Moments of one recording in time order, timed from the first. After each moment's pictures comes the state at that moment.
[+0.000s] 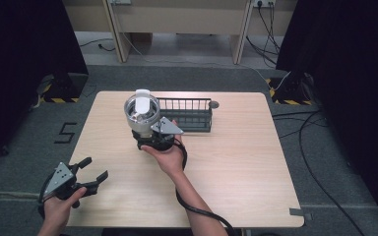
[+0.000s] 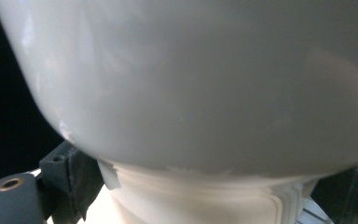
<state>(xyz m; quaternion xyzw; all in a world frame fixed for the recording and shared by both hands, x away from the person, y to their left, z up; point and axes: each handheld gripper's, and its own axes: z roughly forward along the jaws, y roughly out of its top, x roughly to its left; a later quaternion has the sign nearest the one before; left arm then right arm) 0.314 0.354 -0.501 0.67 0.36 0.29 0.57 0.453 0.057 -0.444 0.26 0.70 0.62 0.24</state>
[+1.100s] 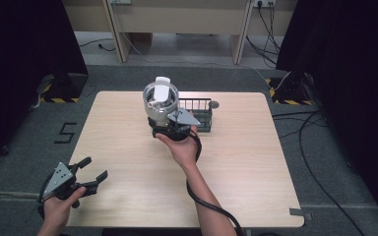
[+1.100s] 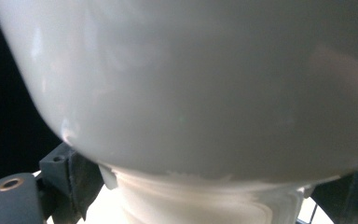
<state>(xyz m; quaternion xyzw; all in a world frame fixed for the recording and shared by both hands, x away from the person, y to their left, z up) 0.314 0.355 -0.501 0.67 0.37 0.29 0.57 0.469 0.014 -0.417 0.29 0.68 0.62 0.28</state>
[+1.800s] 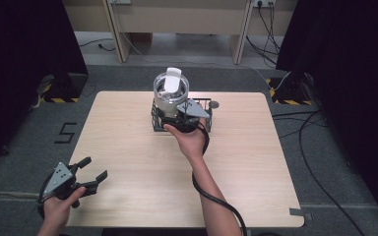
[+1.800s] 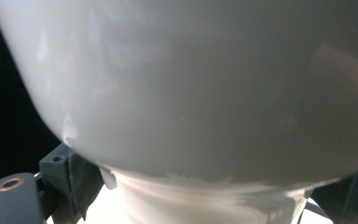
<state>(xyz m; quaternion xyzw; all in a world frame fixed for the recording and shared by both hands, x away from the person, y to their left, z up) 0.314 0.355 -0.501 0.67 0.37 0.29 0.57 0.484 -0.008 -0.399 0.31 0.66 0.61 0.31</state>
